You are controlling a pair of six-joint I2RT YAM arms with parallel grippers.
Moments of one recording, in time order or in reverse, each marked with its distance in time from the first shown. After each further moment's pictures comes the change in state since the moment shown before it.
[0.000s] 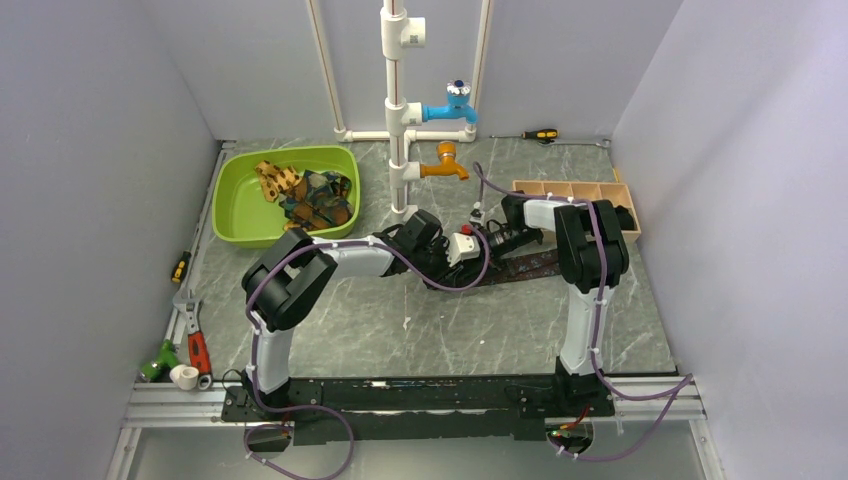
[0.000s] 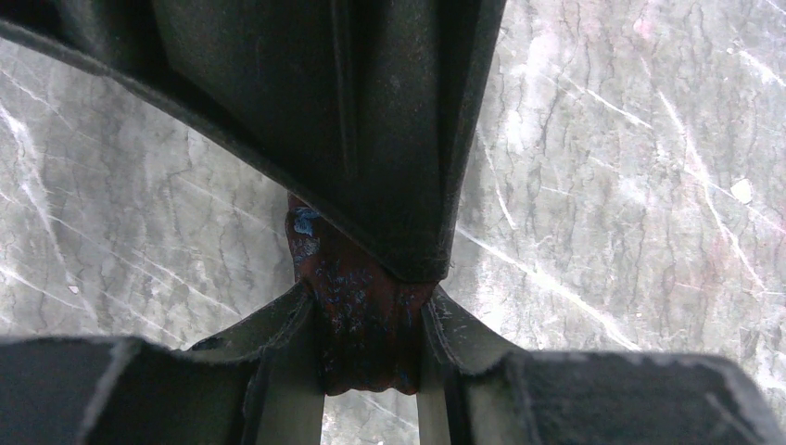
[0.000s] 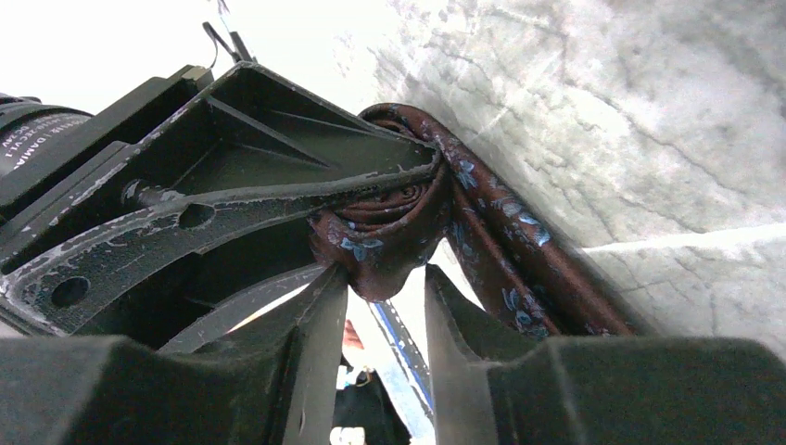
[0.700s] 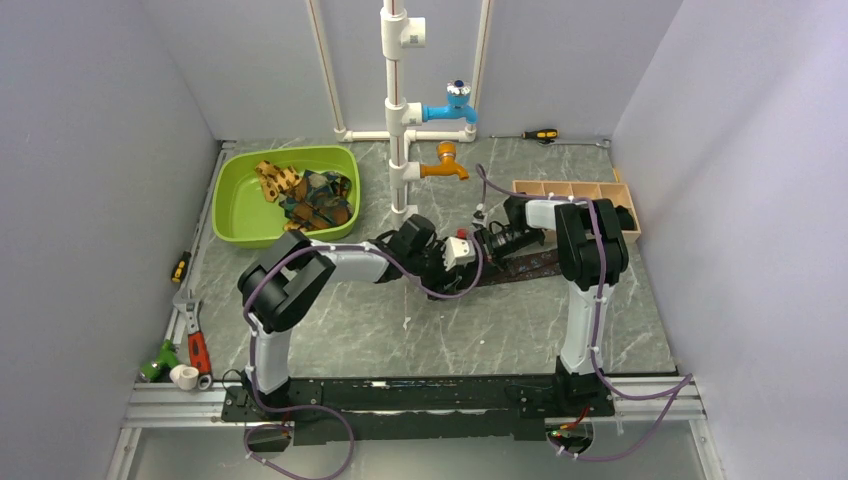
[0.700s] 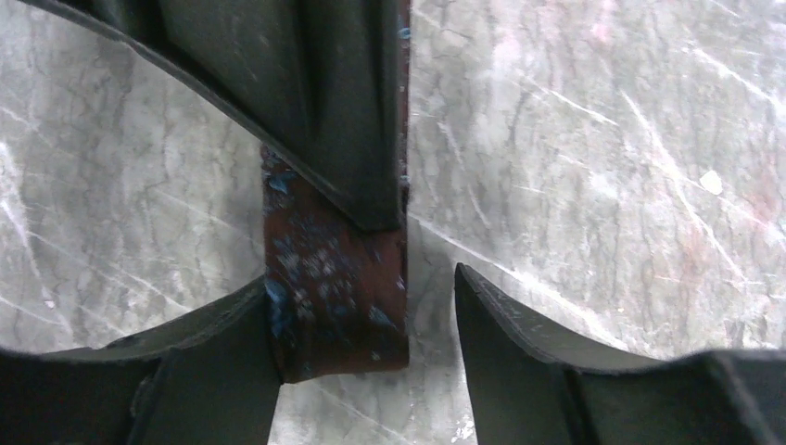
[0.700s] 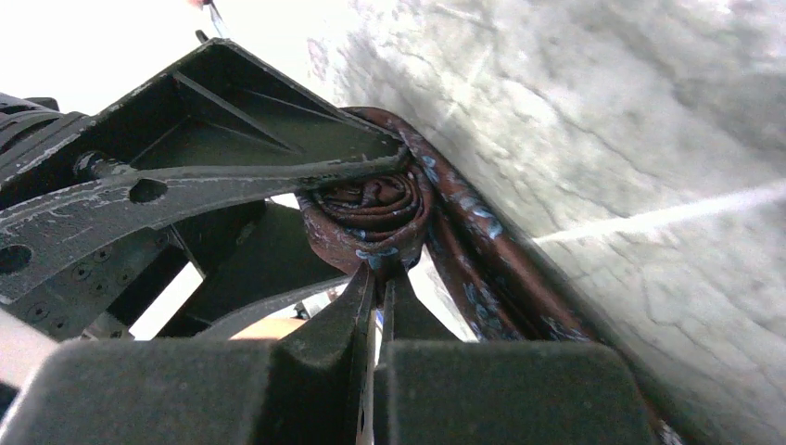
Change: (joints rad) left arm 0.010 -0.015 -0.059 0.091 0.049 -0.002; right arm -0.020 0.025 0.002 -0.002 0.022 -0.001
